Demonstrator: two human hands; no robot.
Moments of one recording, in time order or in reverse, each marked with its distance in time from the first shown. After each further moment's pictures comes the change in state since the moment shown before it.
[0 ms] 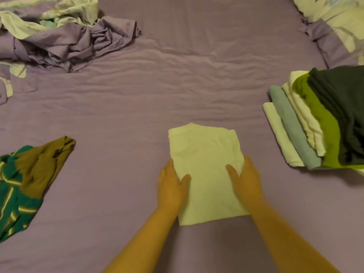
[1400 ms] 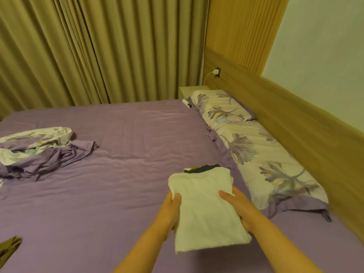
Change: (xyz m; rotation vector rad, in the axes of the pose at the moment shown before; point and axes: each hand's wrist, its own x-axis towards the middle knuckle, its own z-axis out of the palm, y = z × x) left_hand -0.130 0.372 0.083 -0.426 -0.308 0.062; right_hand -0.008 0.021 -0.403 0.834 -0.233 -0.022
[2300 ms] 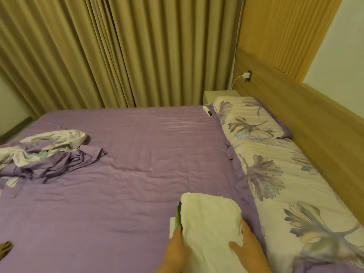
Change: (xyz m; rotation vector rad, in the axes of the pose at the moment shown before) left_hand 0.138 -0.027 0.091 0.336 0.168 -0.250; right_hand 0.176 0.038 -0.090 -0.886 -0.015 0.006
